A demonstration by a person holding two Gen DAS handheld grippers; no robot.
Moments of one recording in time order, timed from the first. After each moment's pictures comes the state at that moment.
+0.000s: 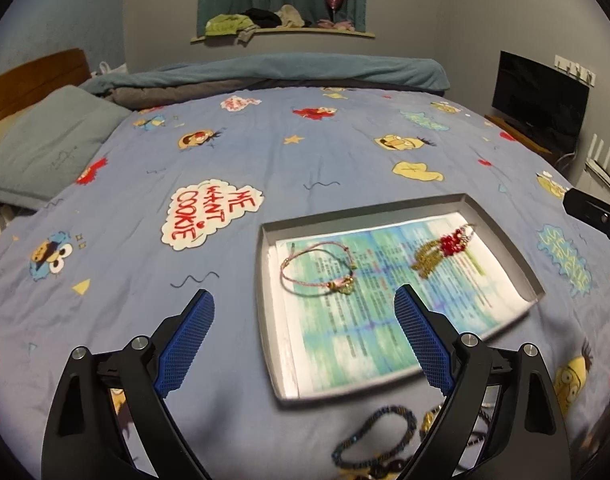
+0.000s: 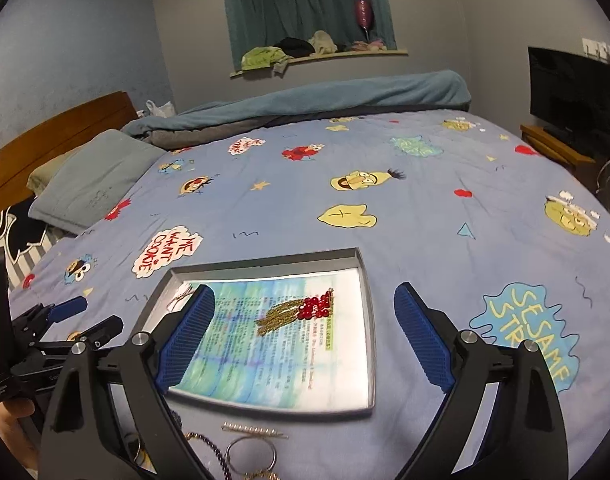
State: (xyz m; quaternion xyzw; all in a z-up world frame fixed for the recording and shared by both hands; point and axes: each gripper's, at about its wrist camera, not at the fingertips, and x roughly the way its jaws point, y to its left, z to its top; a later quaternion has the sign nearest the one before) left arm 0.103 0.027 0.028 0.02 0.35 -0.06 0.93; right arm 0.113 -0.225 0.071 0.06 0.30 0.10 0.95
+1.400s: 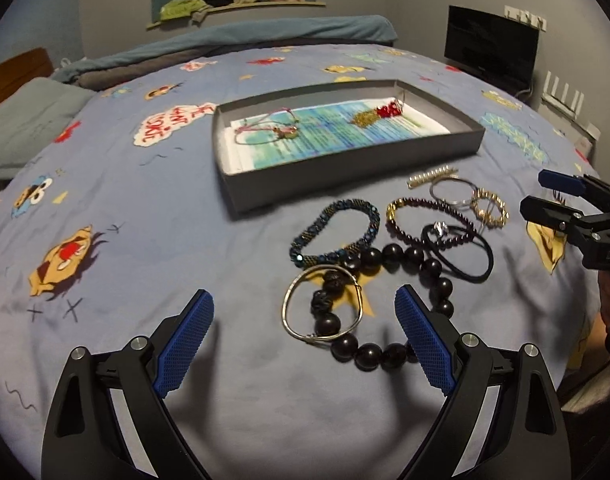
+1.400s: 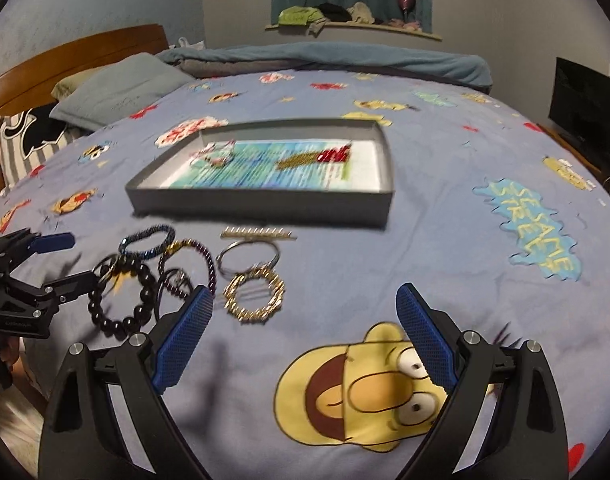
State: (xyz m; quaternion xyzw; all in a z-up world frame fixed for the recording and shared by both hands) left arm -0.017 0.026 -0.056 0.06 0.39 -0.13 0.91; right arm -0.001 -0.210 -0.038 -0.03 0.36 0.14 0.92
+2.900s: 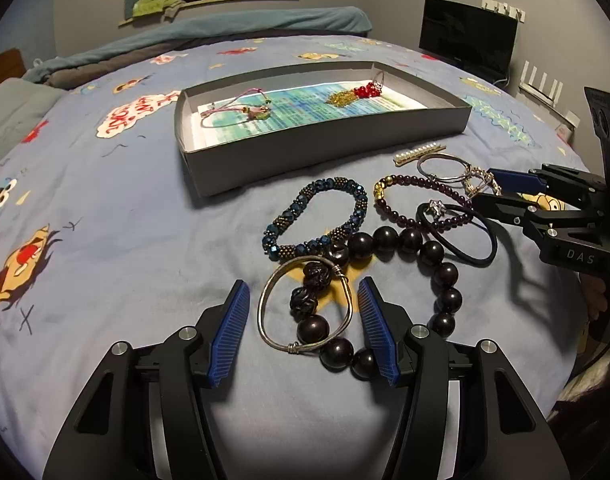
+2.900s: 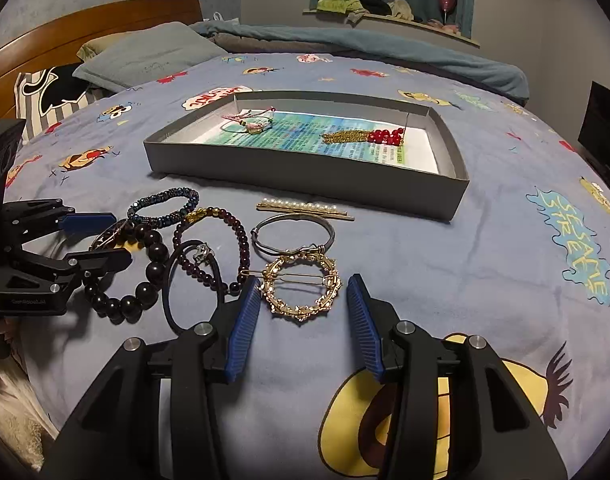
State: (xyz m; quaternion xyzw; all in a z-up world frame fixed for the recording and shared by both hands) left arm -0.003 0.022 -0.079 0.06 0.40 -0.18 0.90; right arm 0.009 -0.179 -0.062 -0.07 0.37 0.18 0.91
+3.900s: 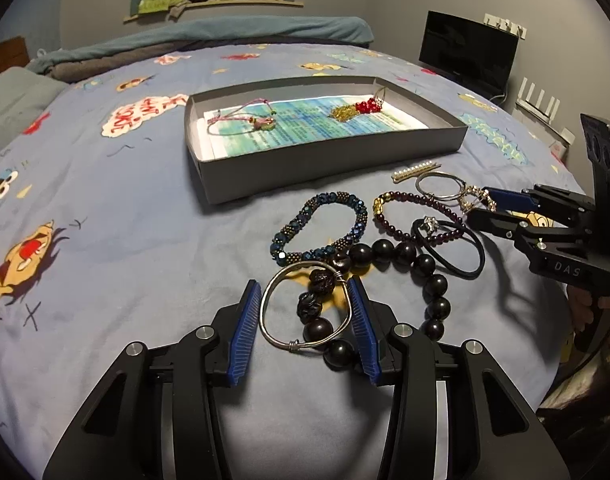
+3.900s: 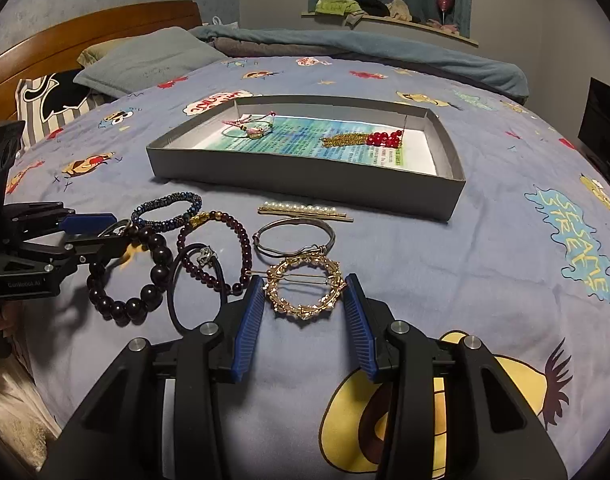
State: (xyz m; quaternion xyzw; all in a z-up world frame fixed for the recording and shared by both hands) left arm -0.009 0.033 -0.067 0.03 0.39 -0.19 0.90; right arm 0.006 -0.182 -0.060 -0.07 0.36 0.18 0.91
